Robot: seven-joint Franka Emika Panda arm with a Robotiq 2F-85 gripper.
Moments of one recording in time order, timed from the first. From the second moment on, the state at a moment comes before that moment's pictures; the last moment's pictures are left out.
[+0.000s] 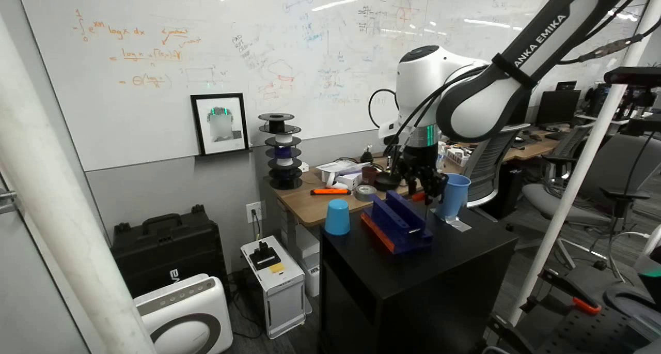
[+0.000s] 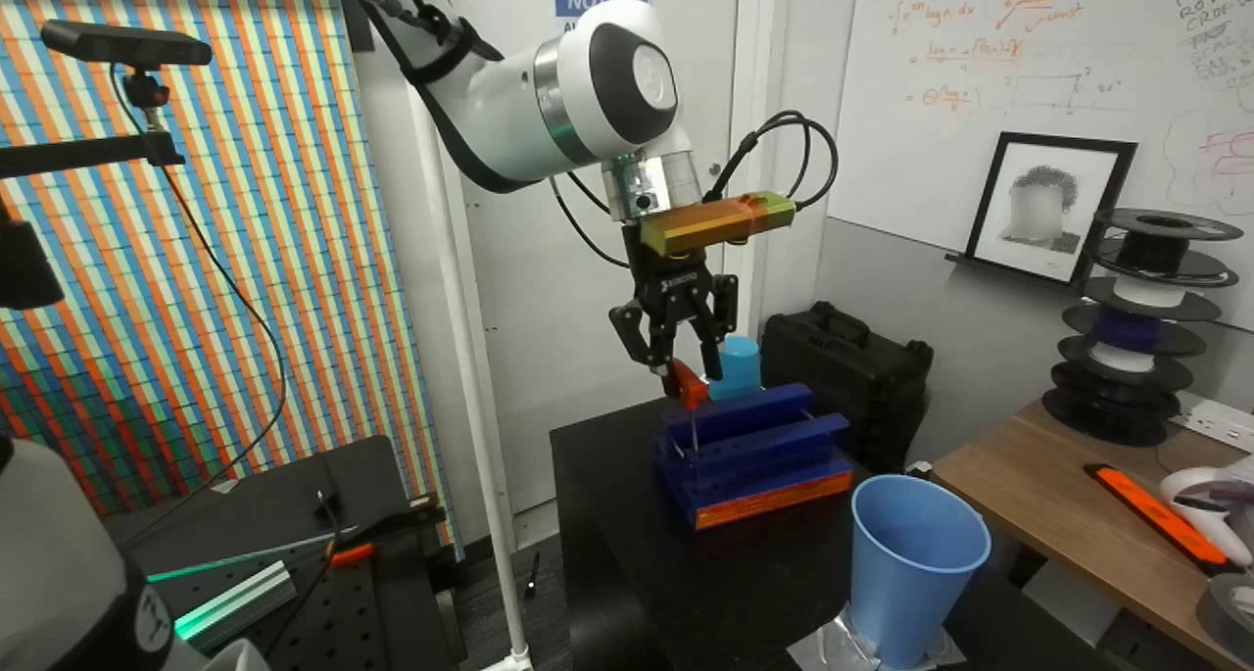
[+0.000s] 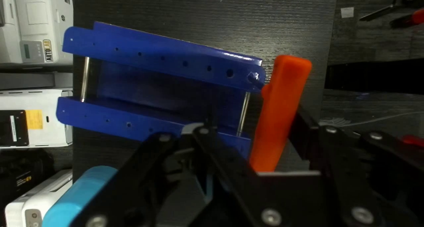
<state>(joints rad) 0.09 0.10 0.12 -2.43 -0.56 2.46 -0.93</state>
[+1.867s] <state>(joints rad) 0.05 -0.48 0.01 -2.57 -0.44 2.37 -0.85</state>
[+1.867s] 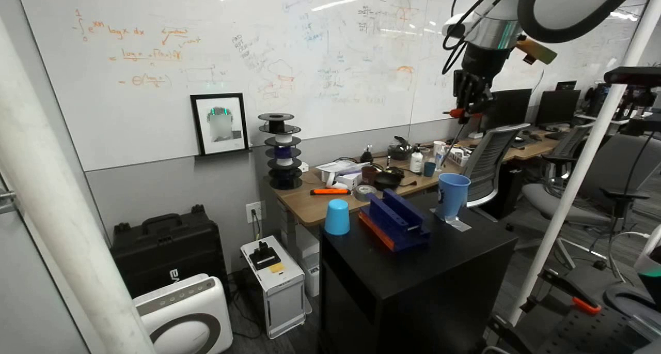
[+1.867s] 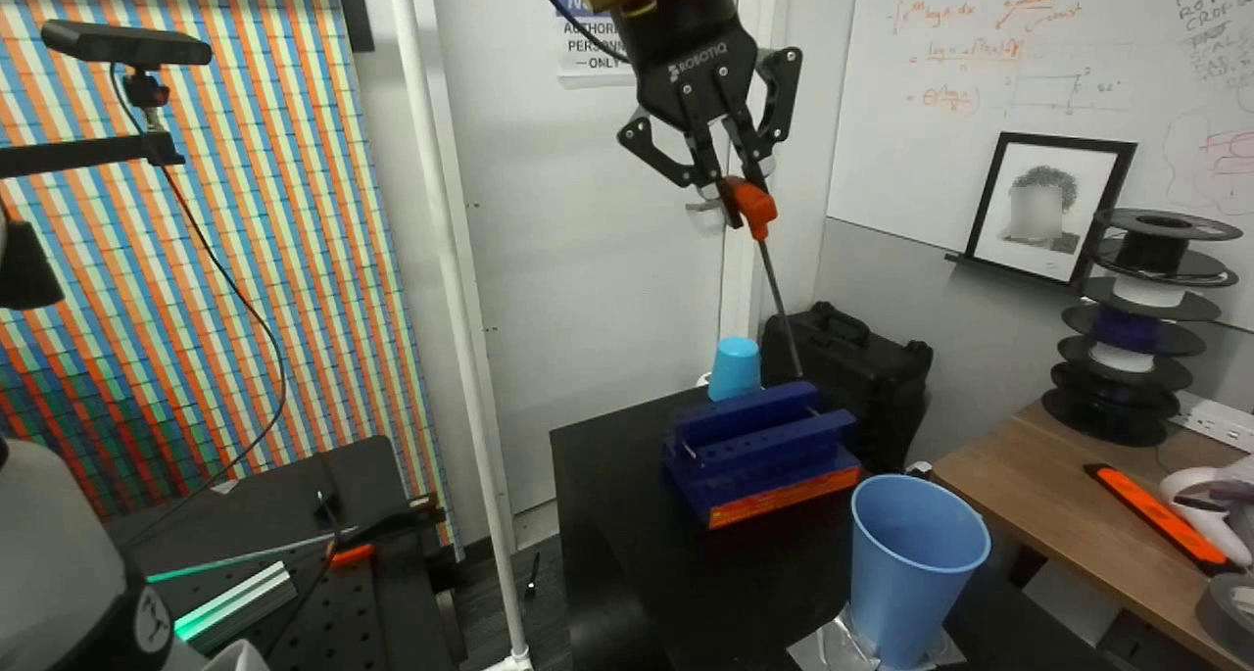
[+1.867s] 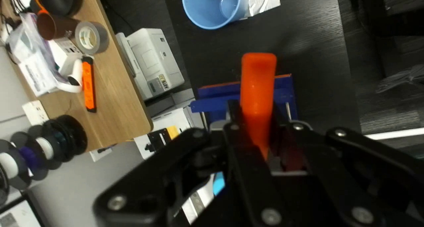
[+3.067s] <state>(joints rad) -0.07 0.05 -0.05 -2.32 -0.57 2.35 -0.55</state>
